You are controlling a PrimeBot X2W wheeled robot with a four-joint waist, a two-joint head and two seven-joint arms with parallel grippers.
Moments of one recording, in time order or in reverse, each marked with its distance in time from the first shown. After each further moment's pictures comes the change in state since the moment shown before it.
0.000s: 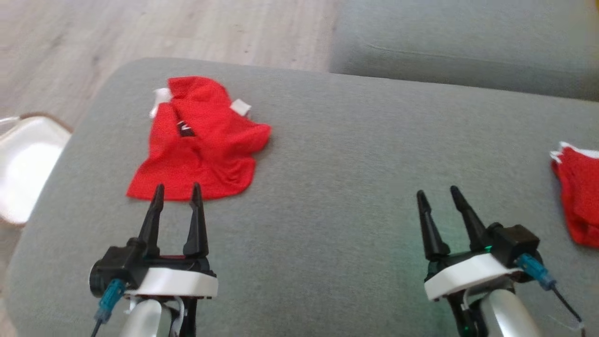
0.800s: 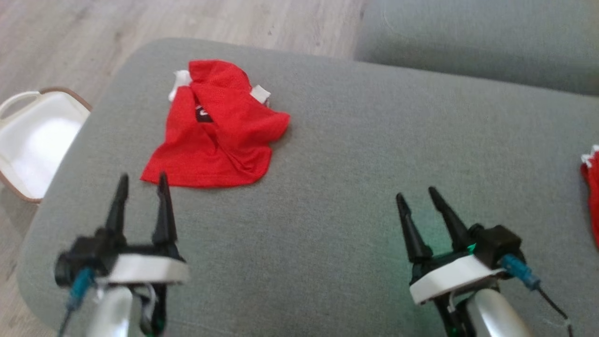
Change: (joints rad) left arm -0.029 0.029 0.105 0.027 0.054 -0.015 0.000; right arm -0.004 0.000 0.097 -0.002 0.025 0.000 -0.008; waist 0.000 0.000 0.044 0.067
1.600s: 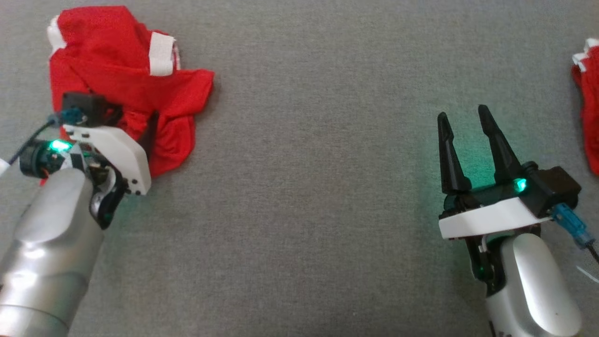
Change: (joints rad) left arm -0.600 0.275 -0.413 0.494 -0.271 -0.057 0.472; right arm -0.122 -0.001 -0.142 -0.205 -0.092 0.000 0.053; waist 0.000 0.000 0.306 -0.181
